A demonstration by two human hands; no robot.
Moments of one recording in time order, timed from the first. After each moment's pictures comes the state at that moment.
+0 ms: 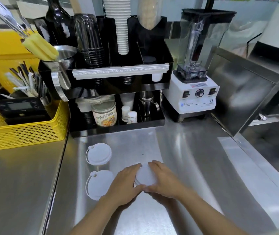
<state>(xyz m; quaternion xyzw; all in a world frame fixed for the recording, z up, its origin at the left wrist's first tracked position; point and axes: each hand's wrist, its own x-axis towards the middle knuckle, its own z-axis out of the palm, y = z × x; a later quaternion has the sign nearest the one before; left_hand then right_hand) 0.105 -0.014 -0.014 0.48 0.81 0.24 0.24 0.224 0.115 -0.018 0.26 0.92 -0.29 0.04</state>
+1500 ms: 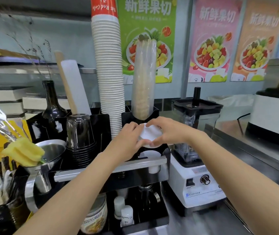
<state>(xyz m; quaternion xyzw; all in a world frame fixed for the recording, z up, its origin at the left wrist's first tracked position) -0.052 0.201 0.270 0.62 0.75 0.24 -0.09 0.070 0.330 0.307 0.16 0.97 -0.16 -0.11</state>
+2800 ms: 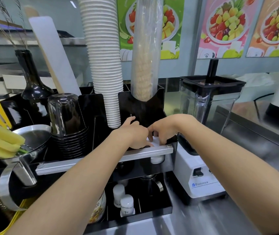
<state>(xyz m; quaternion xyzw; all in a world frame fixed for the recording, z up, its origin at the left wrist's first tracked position) -0.072 0.264 0.244 0.60 0.78 -0.17 -0.01 0.014 0.353 0.271 0.19 0.95 -0.09 0.21</state>
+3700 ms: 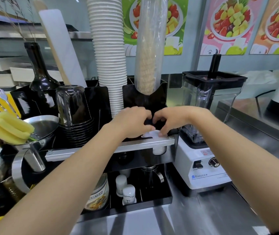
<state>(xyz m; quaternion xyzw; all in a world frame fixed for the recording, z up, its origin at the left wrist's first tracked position) -0.064 0.228 0.264 0.62 0.77 0.09 -0.08 0.042 0.347 0.284 0.20 0.97 -0.10 0.09</state>
